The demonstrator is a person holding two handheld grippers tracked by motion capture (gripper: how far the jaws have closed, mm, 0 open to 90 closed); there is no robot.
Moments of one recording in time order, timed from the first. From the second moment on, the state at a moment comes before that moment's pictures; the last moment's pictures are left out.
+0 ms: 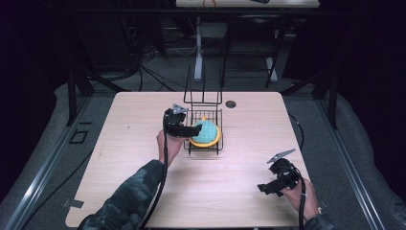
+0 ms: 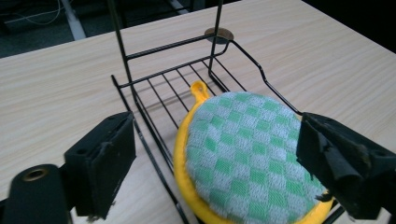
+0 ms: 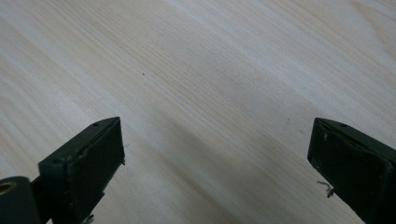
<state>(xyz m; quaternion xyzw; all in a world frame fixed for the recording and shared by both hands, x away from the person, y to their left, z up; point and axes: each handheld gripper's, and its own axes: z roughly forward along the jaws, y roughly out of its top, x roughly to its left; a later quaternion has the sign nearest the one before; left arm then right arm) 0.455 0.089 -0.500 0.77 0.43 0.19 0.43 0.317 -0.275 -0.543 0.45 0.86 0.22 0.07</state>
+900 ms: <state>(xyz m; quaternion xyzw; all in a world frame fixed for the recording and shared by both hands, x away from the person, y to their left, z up) 0.388 0.158 -0.492 0.81 0.41 0.17 0.37 0.315 -0.274 -0.542 0.45 0.86 0.23 0.08</state>
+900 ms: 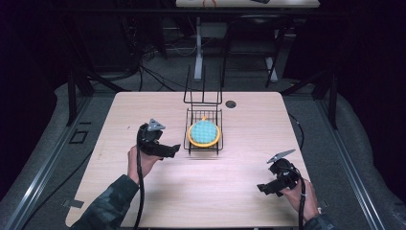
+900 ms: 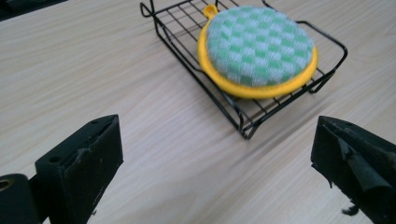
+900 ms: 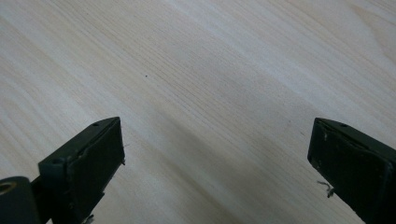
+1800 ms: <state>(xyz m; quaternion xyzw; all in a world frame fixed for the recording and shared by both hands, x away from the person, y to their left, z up) 0.334 0.214 -0.518 0.82 0.46 0.14 0.32 0.313 -0.274 -0.539 0.44 0.86 0.23 0.08</state>
